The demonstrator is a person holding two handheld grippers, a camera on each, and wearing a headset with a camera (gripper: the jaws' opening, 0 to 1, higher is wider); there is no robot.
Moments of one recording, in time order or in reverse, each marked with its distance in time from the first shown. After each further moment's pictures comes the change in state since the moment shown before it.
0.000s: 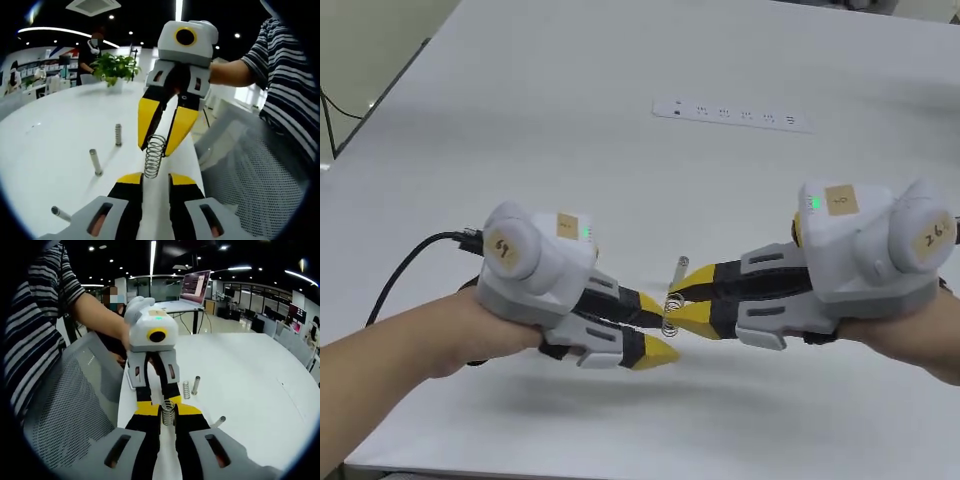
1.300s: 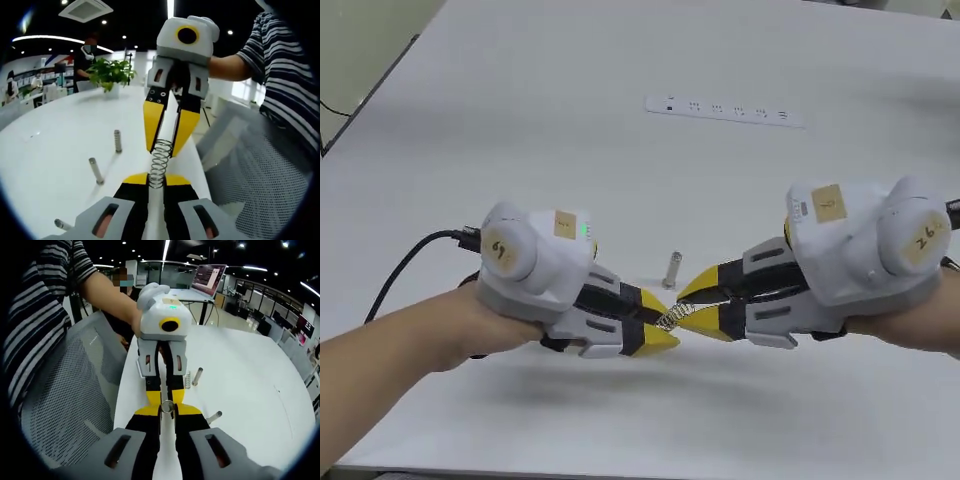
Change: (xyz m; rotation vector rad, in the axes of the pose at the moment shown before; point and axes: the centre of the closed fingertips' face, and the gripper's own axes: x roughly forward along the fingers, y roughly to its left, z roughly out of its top) left arm 0.008 0.001 0.005 0.067 -0.029 -0.012; right arm -0.008 0.005 -0.011 -0.122 0.107 0.019
